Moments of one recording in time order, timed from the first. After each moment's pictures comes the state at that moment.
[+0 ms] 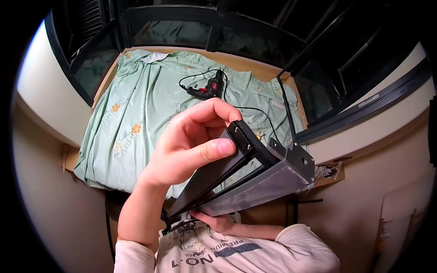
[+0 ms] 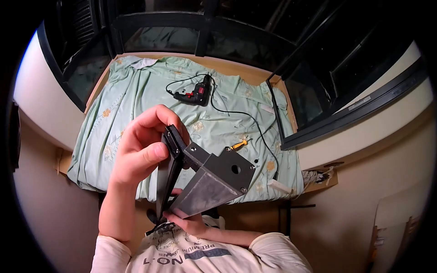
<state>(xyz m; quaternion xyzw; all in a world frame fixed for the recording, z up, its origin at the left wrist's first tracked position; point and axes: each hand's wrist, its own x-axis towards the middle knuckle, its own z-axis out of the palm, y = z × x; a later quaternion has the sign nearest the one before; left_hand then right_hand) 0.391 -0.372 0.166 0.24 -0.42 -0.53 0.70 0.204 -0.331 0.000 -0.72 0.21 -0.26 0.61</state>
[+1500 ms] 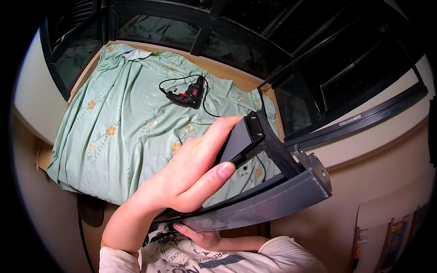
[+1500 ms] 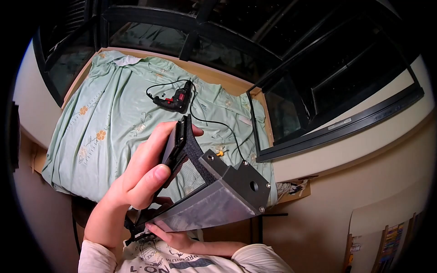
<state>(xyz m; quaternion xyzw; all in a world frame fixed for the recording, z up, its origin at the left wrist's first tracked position) 0.391 -0.391 0.153 0.35 -0.59 -0.33 0.64 0.202 -0.337 0.026 -0.74 0.24 -0.19 0.59</state>
